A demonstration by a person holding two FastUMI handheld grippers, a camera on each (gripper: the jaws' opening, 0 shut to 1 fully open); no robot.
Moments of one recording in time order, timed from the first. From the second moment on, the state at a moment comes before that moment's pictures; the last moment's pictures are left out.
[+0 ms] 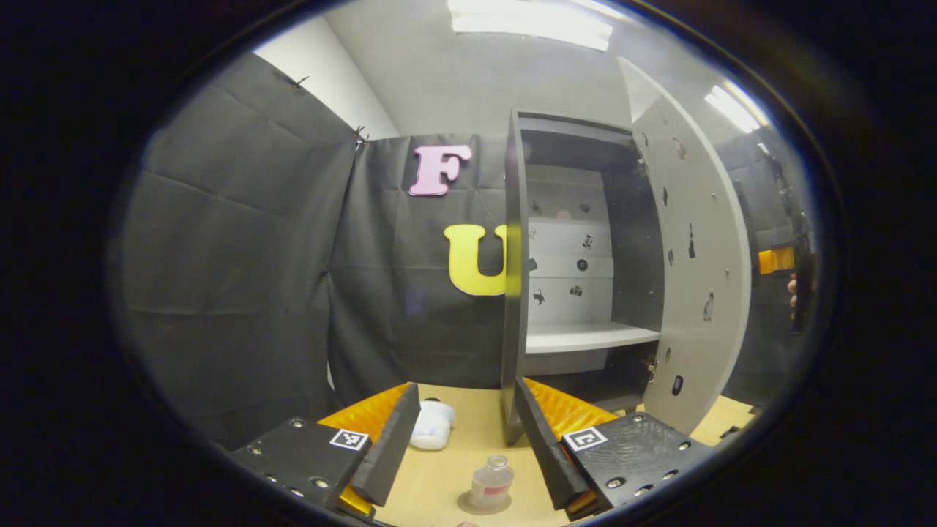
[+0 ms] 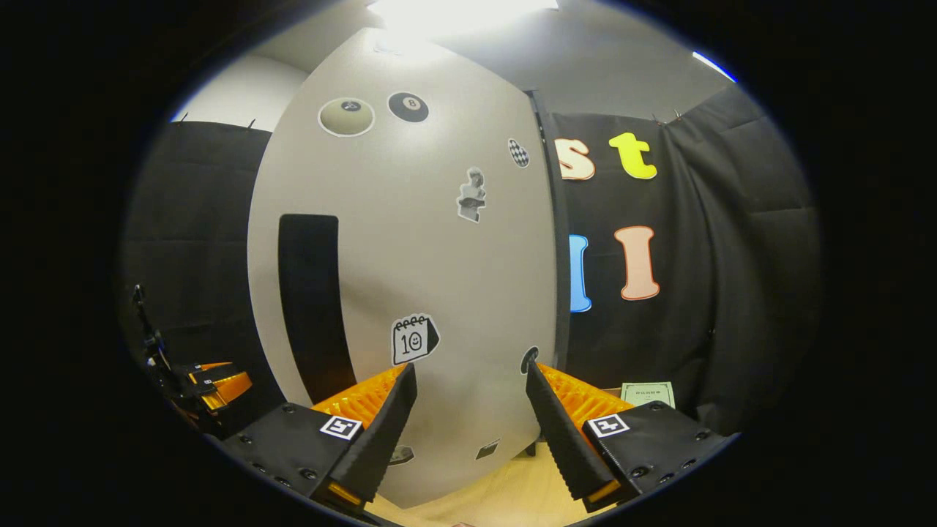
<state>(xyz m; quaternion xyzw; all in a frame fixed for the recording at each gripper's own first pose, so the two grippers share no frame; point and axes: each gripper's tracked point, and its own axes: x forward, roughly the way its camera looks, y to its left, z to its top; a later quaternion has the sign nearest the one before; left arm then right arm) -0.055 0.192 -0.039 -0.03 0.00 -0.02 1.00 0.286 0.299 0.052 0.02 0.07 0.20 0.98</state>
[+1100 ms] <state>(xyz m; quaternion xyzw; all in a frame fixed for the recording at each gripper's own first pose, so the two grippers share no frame) -0.073 0.233 -0.055 -0.05 0.04 0.06 1.00 0.364 0.406 0.031 0.05 0.05 0.14 0.99</state>
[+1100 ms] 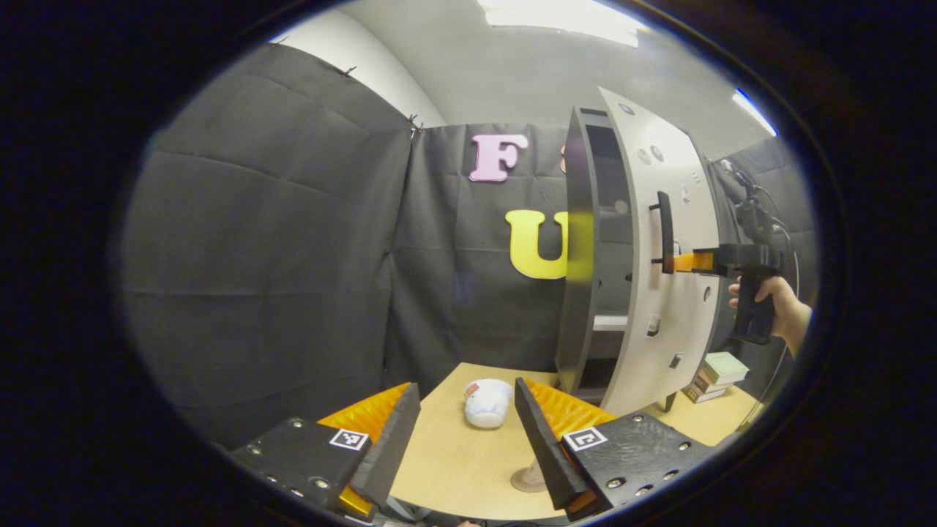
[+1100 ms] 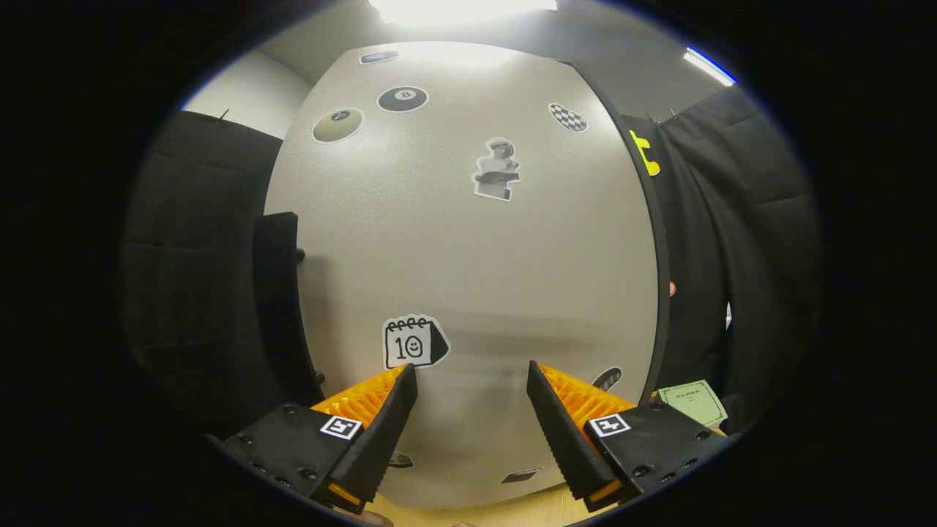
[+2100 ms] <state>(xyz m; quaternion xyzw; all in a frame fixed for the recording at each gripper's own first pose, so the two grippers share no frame) -0.035 0.176 -0.022 -0.01 -0.01 -0.05 1.00 0.267 0.181 0.082 0.03 0.02 0.09 1.00</state>
